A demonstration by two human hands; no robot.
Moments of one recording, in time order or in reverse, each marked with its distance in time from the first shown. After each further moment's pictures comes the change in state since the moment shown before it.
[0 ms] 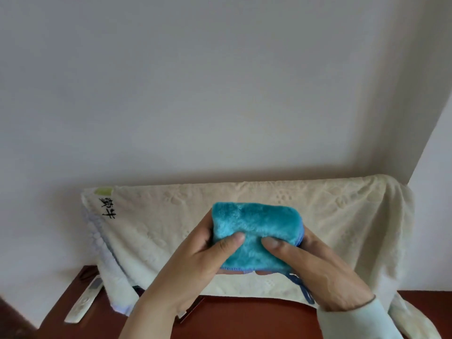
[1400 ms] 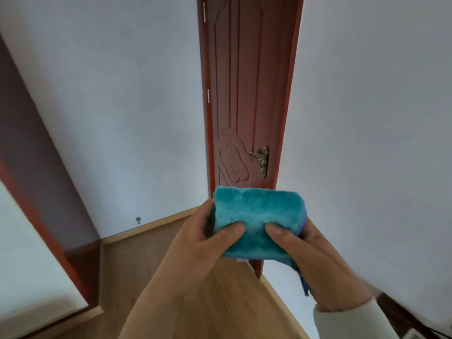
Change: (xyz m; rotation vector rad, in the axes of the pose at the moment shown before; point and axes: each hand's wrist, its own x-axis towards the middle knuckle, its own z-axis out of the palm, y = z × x) left_hand -0.470 0.062 -0.561 0.208 1.153 -0.008; right_hand 0.155 0.159 0.756 0.157 -0.912 0.166
